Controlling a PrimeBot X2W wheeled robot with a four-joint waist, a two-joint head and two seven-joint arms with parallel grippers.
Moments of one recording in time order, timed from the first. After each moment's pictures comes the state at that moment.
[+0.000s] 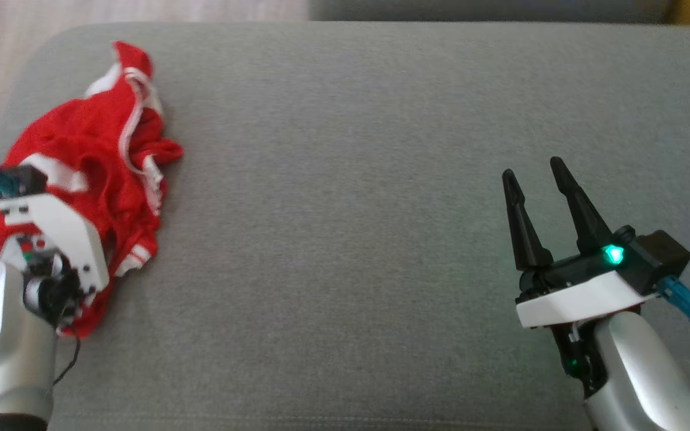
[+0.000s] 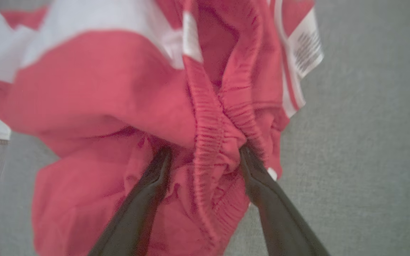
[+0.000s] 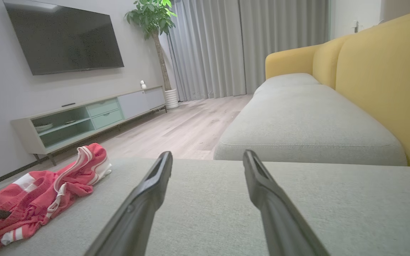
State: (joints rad) left arm -0.54 0.29 -0.05 0.70 -0.32 -0.09 0.59; right arm -0.20 -0.15 0.25 0.18 0.30 0.12 -0.25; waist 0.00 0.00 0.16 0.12
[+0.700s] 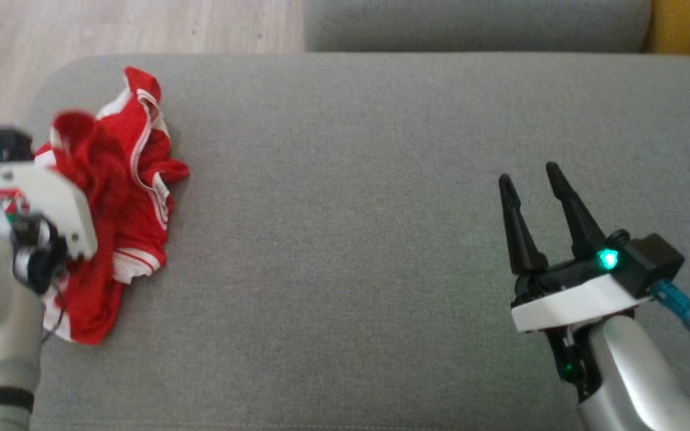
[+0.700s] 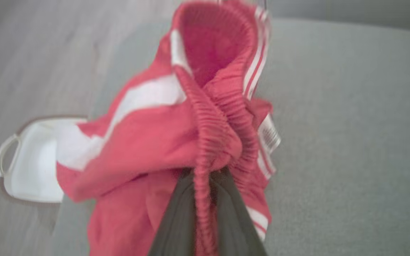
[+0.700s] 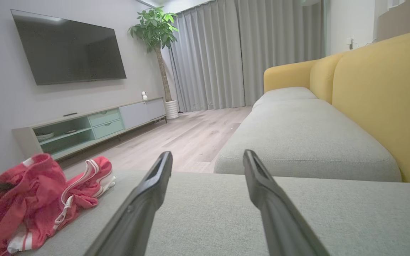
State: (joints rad) left arm -0.60 0.34 -0.11 0.77 -0.31 -0.11 0.45; right arm -0.21 -0.14 0.25 0.19 0.30 0.12 -0.25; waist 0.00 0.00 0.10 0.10
